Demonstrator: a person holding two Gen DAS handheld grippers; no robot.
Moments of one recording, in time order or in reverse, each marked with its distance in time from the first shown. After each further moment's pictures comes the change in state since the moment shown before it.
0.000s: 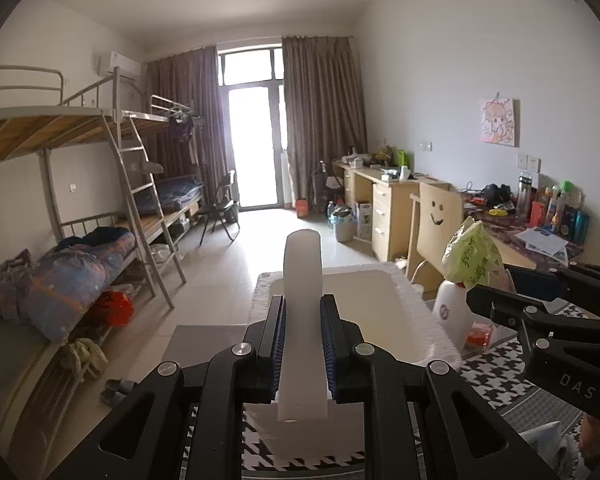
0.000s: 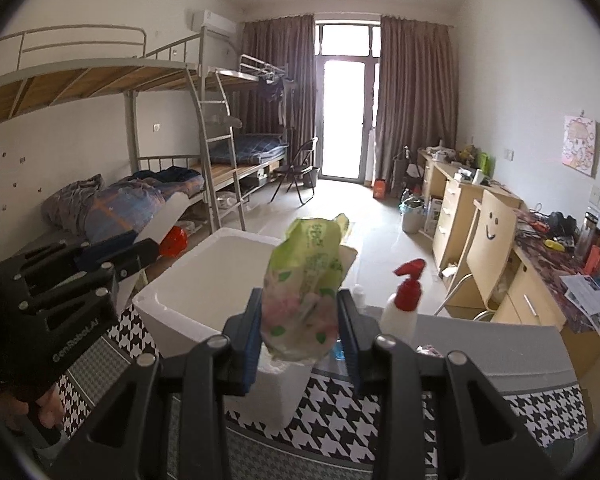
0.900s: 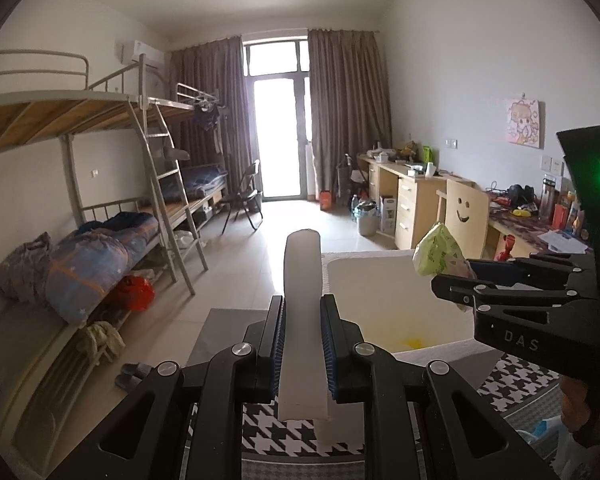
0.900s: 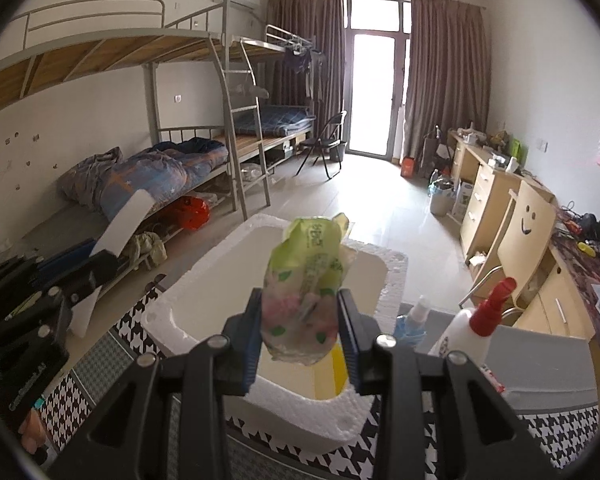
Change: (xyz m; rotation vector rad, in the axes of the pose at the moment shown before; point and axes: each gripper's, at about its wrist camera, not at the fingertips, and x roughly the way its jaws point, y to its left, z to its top) left arm -0.003 0.032 -0.009 -0.044 0.028 0.073; right arm 0.055 0.021 0.016 -0.037 0.110 0.092
